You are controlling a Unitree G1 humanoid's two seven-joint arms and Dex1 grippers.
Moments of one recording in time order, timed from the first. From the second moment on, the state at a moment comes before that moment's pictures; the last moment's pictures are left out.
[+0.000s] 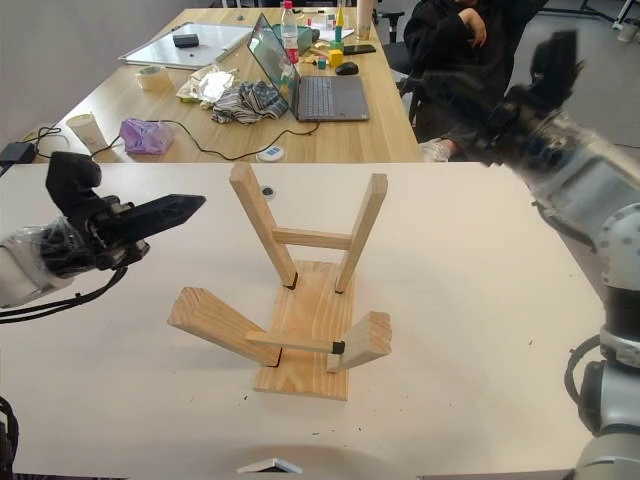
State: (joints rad) left arm -0.25 0.89 0.30 -0.27 -1.57 0.96 -0.49; right arm -0.60 -0.94 -0.06 -0.05 1.33 0.62 0.48
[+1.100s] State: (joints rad) left arm -0.15 0.84 -0.04 -0.26 -0.85 0.84 -0.89; right arm -0.45 -0.77 0.30 0.44 0.24 0.35 1.20
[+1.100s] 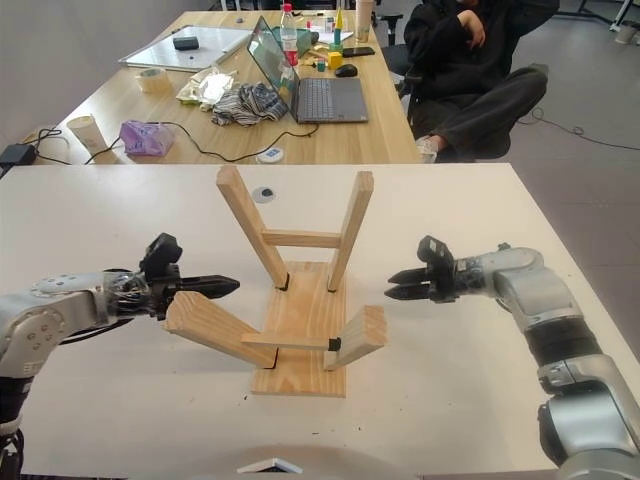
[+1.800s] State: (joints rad) left arm -0.92 0.33 -0.48 1.13 0.01 -0.14 -0.98; right arm -0.67 -0.48 0.28 0.84 -0.08 -0.04 0.76
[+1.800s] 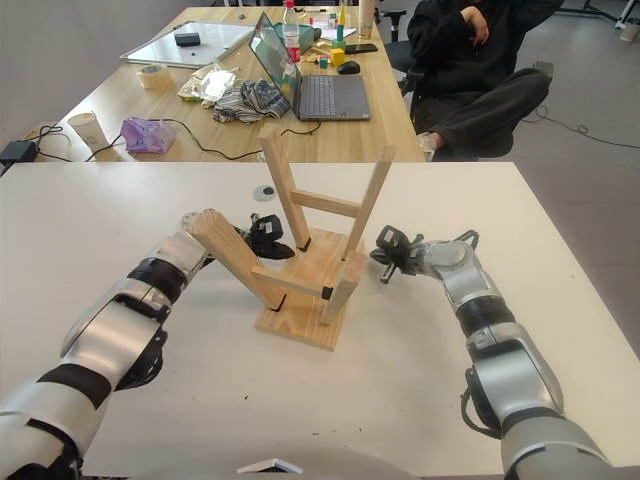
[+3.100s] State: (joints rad) left arm -0.09 0.39 -0.15 -0.12 -0.46 0.86 -0.64; right arm -0.79 -0.44 0.09 1.33 -0.27 -0.34 0.08
